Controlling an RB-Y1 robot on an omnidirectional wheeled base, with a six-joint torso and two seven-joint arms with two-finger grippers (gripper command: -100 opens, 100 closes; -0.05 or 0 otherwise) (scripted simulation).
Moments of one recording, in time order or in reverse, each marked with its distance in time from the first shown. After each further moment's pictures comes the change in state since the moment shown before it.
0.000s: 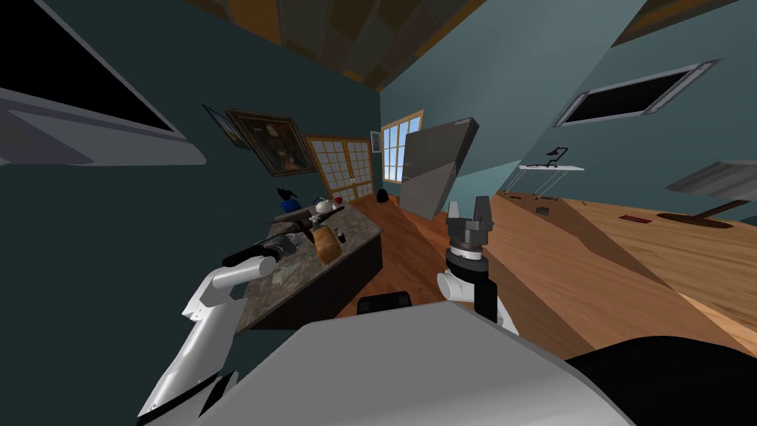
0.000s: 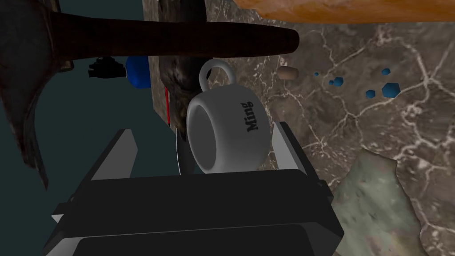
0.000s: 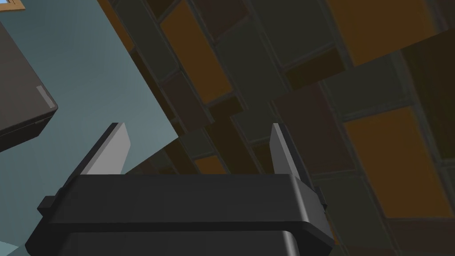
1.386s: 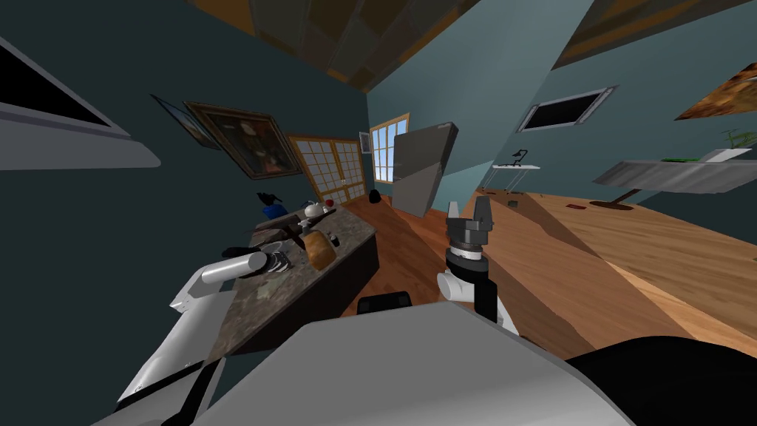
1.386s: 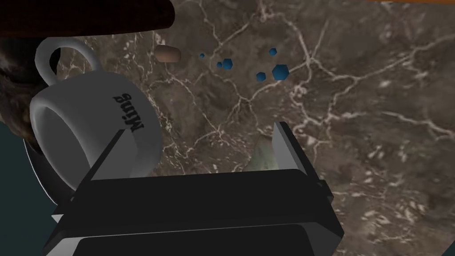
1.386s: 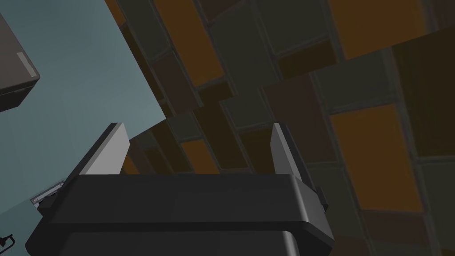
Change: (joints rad) left arm -0.079 0.132 -0.009 0.237 0.127 0.413 0.127; right arm 0.000 0.000 0.000 0.000 0.000 0.000 0.000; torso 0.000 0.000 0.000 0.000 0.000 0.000
